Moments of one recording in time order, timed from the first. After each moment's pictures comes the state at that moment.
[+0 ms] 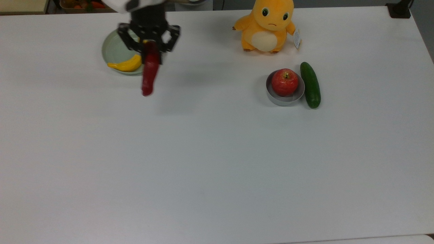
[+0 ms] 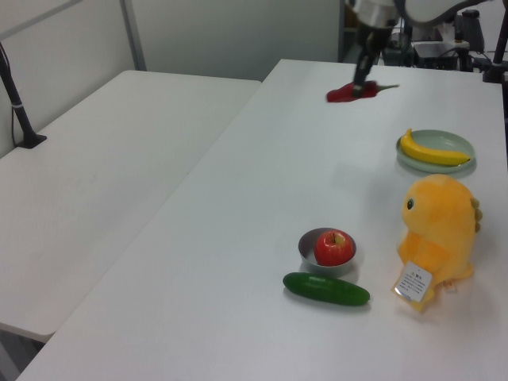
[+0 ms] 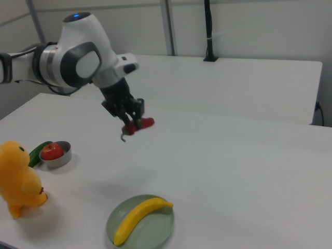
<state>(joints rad) 0.06 0.02 -0.08 -1.89 -0.08 2.13 -0.11</state>
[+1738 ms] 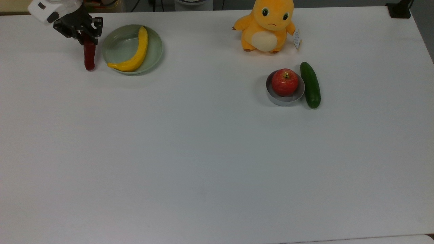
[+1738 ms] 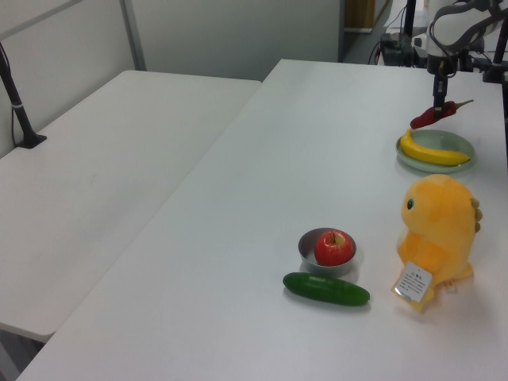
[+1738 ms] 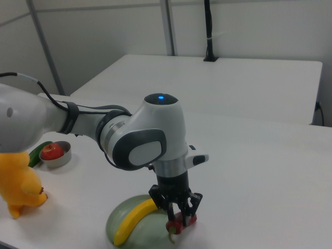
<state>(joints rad) -0.05 0.08 -0.44 -2.14 -0.05 2.17 -0.62</state>
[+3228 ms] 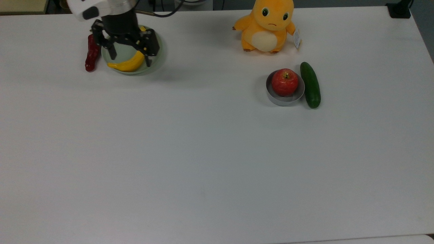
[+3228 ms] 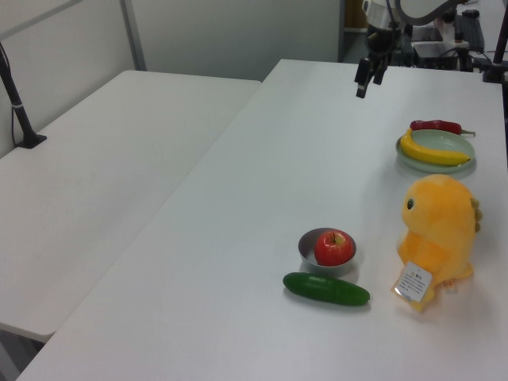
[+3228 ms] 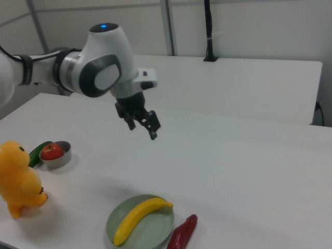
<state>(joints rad) -0.04 0.07 -0.07 -1.88 0.01 2.12 0.04</state>
